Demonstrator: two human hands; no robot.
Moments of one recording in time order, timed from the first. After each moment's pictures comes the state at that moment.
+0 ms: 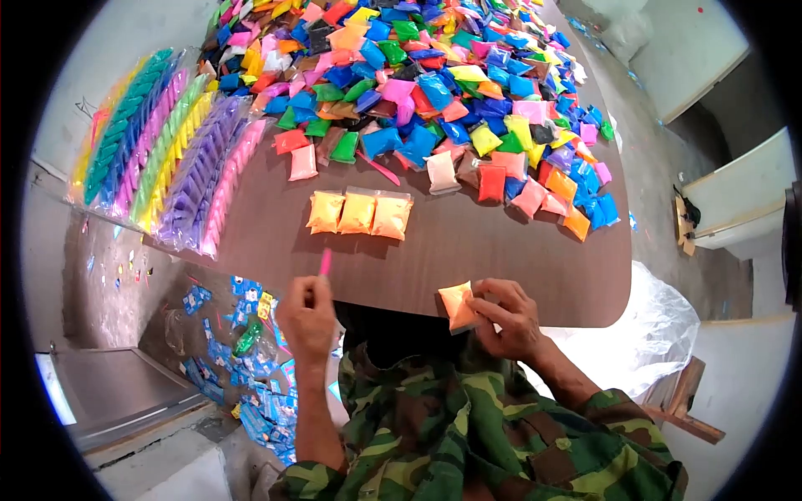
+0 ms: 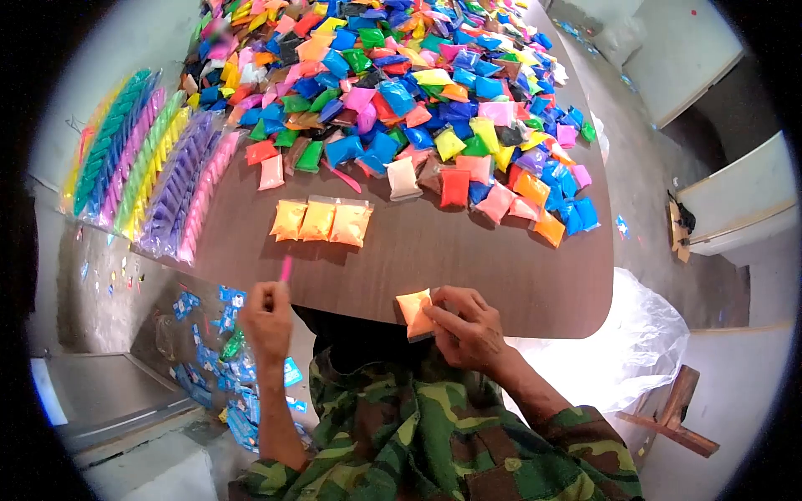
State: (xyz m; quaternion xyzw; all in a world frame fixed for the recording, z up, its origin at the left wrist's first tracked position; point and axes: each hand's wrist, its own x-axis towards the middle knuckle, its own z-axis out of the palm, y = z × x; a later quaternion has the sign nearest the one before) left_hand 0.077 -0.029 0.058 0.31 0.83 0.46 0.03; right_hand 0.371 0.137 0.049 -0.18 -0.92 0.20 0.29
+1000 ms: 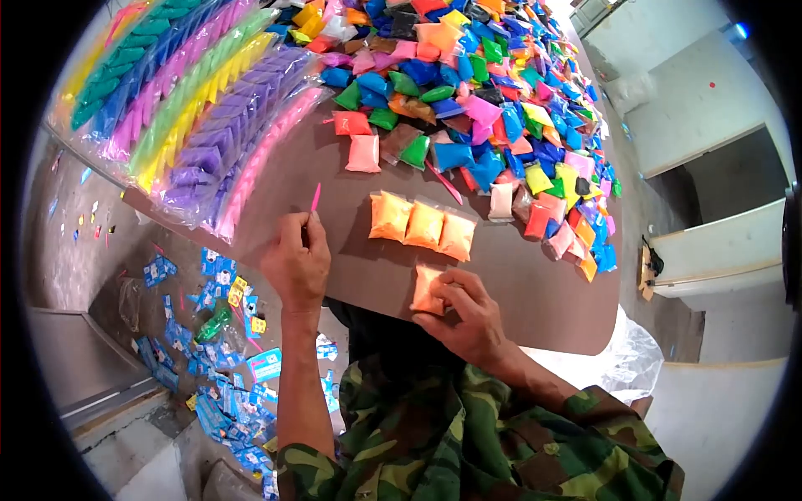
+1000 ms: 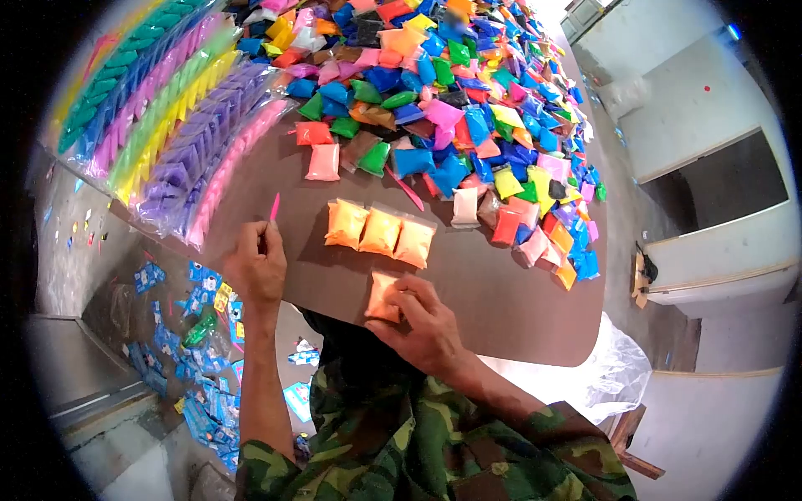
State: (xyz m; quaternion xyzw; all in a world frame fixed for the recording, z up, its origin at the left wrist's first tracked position) left_hand -0.053 0.000 0.017 0.31 0.81 0.47 -0.15; right_hand 0.208 0.095 0.066 -0.22 -0.91 0.27 0.23
